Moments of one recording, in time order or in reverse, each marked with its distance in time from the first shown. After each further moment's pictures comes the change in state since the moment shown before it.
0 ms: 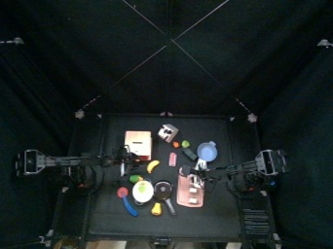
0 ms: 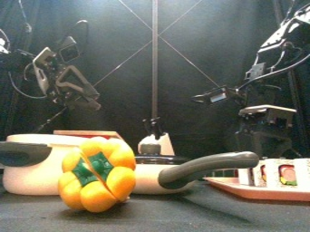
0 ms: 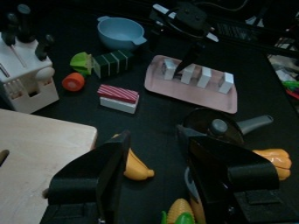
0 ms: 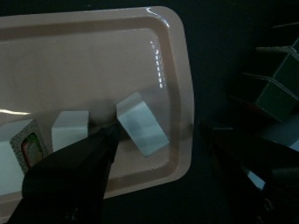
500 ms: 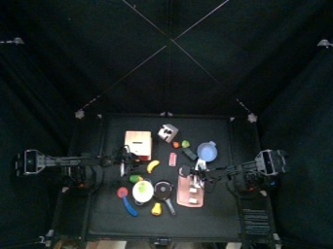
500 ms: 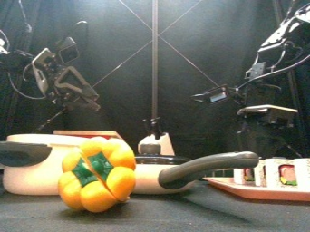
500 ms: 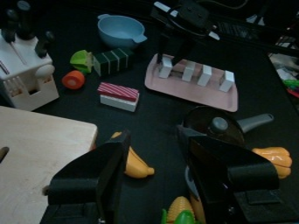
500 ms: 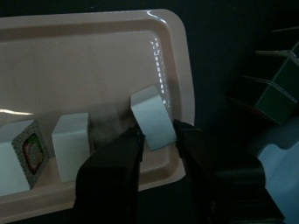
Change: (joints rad) left arm 0.006 0.000 0.008 0.000 0.000 0.000; right arm -0.003 0.003 -0.009 -0.012 0.002 0.003
